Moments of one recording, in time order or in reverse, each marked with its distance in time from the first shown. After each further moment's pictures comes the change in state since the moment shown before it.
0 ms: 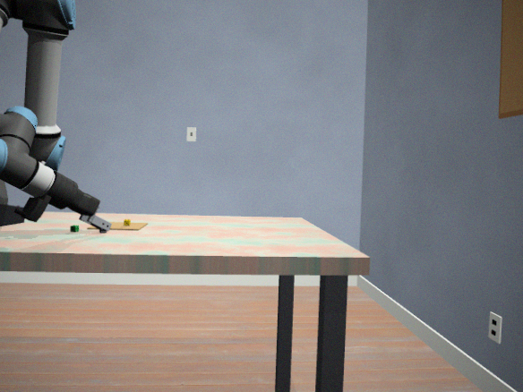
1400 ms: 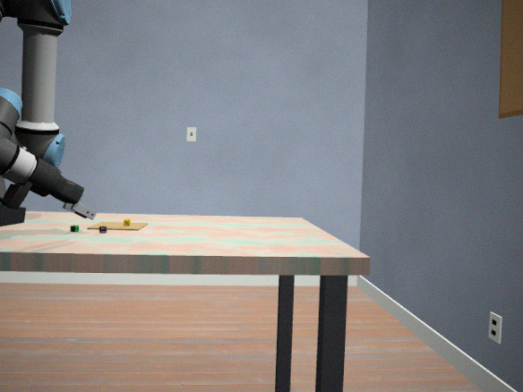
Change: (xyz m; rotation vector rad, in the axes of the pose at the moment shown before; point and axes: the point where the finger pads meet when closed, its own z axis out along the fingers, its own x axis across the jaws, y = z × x) arm 0.003 0.009 -0.051 -0.006 0.005 0.009
